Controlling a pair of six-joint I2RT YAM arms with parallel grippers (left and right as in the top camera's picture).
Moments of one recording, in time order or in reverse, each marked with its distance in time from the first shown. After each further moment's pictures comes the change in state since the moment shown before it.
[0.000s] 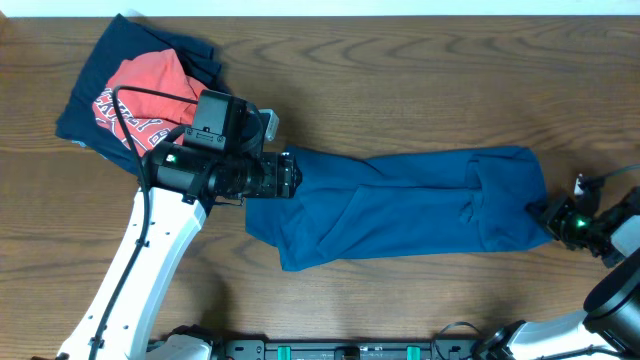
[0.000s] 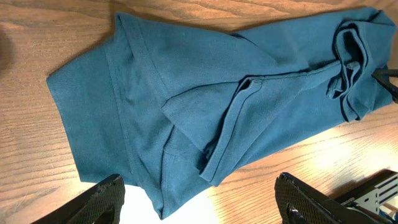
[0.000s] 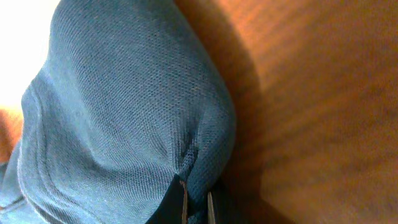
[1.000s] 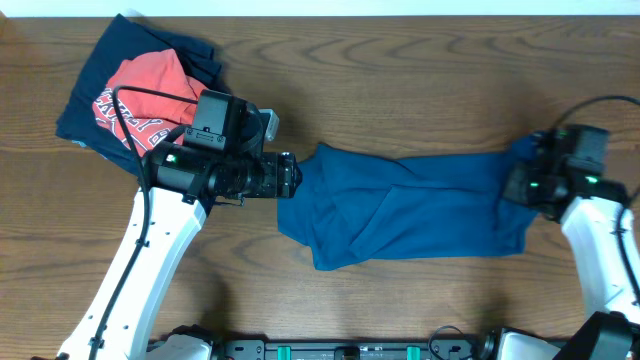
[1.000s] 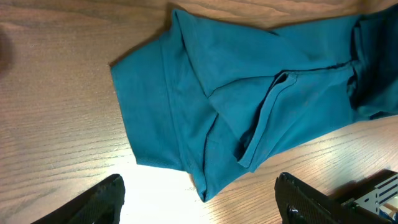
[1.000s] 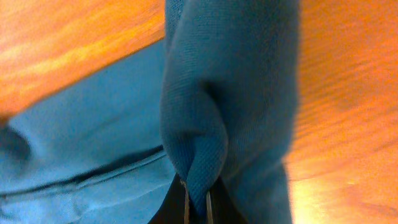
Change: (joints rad) left arm 0.000 0.000 0.000 0.002 0.000 0.000; right arm 0.575 -0.365 0.105 -0.233 0.569 0.240
